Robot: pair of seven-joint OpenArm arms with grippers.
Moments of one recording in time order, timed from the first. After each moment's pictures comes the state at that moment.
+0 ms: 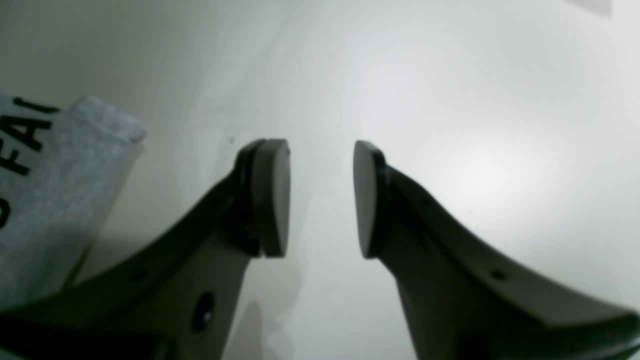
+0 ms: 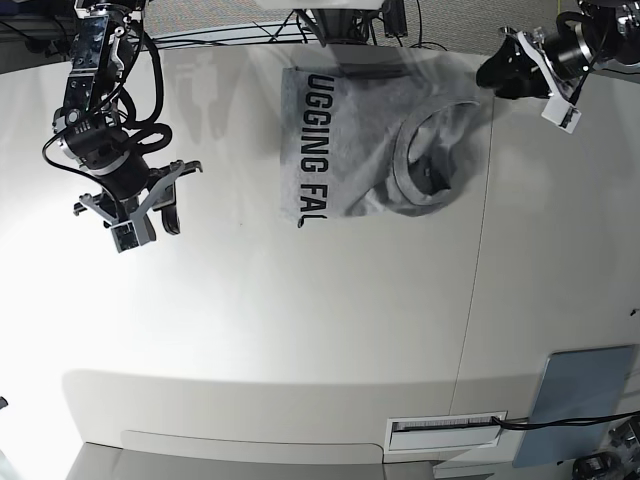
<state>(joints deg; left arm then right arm) 35.7 -16.9 -36.4 113.1 -66.2 -42.1 77.1 -11.8 15.2 13.6 117.8 16.4 21.5 -53.5</state>
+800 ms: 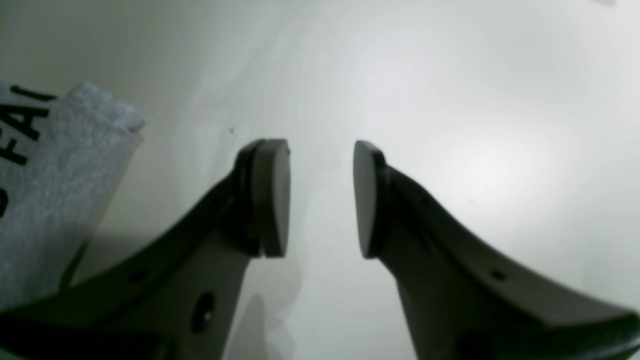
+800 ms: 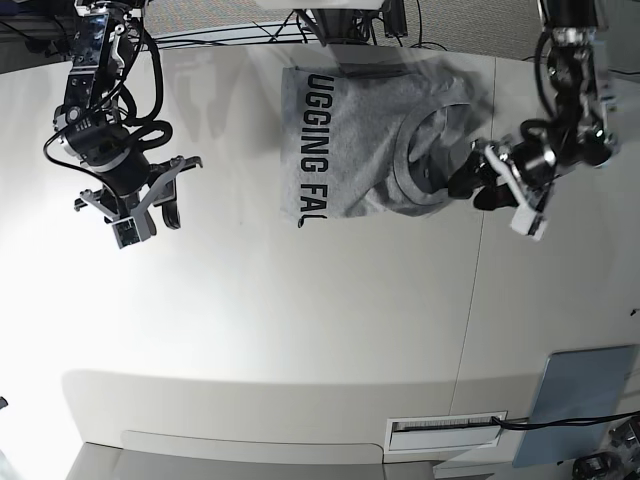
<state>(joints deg) 9.1 -21.5 -12.5 95.5 -50.1 -31.1 56.1 -12.9 15.2 13.6 117.8 16.4 21.5 -53.7</state>
